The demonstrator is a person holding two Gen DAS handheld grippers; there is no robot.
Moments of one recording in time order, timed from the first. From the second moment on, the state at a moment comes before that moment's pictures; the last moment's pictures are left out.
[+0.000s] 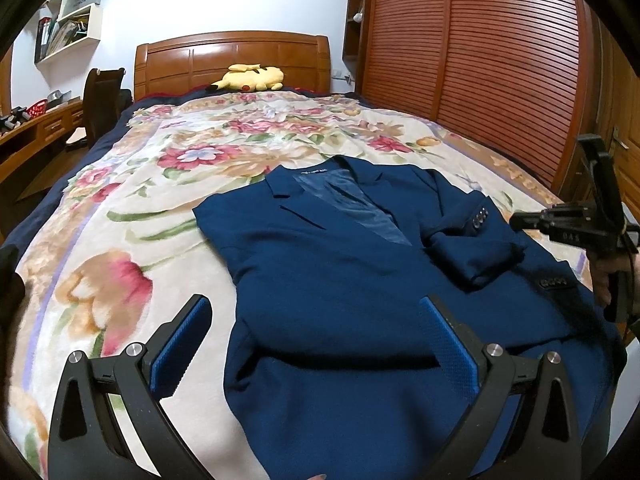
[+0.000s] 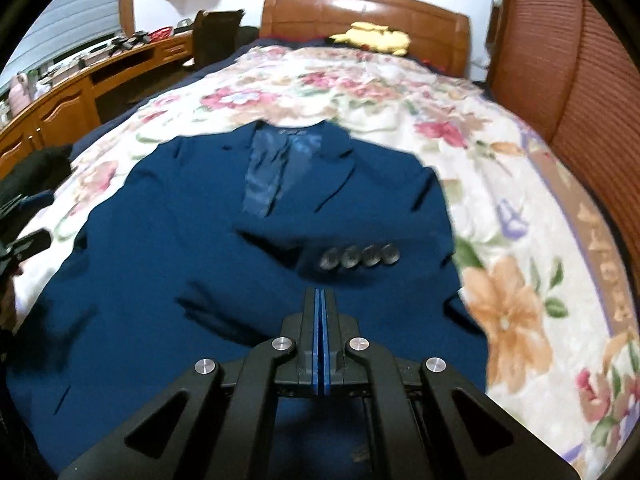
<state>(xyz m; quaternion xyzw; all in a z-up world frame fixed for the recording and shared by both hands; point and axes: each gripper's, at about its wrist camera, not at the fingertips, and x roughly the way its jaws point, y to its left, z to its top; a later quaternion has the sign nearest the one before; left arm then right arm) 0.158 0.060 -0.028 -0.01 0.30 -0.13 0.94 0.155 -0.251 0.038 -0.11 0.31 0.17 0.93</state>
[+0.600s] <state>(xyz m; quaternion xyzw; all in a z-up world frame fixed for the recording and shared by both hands) 0.155 0.064 -0.028 -0.01 0.30 -0.13 0.94 0.226 -0.297 -0.014 0.01 0.39 0.13 0.91</state>
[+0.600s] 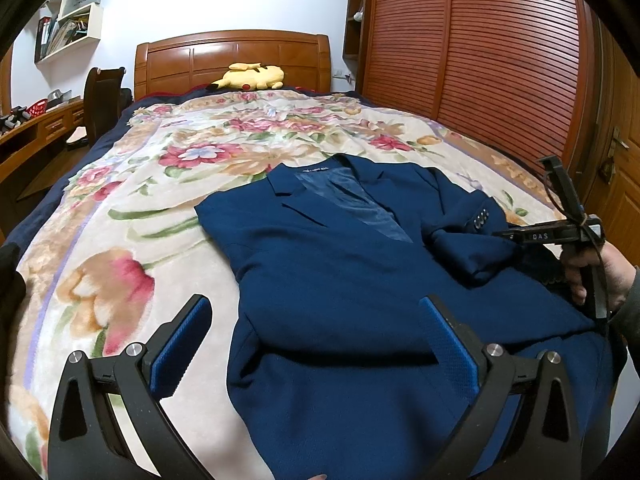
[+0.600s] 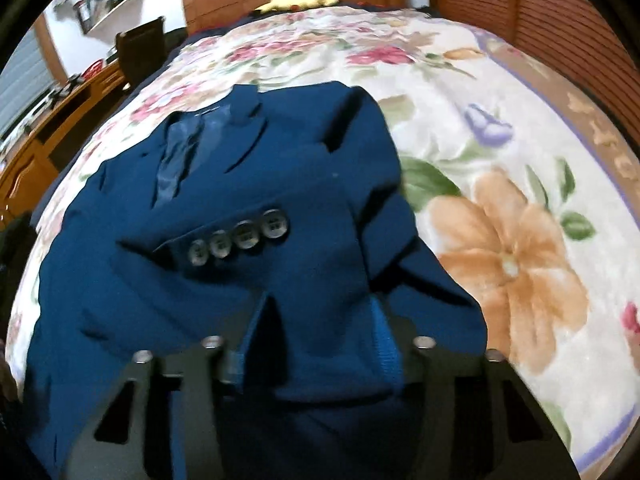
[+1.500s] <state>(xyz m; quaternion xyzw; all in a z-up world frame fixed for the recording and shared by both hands) 0.115 0.102 -0.017 0.00 0.29 -0.09 0.95 0.099 -0.177 0.035 -0.07 0.29 0.33 0.90</state>
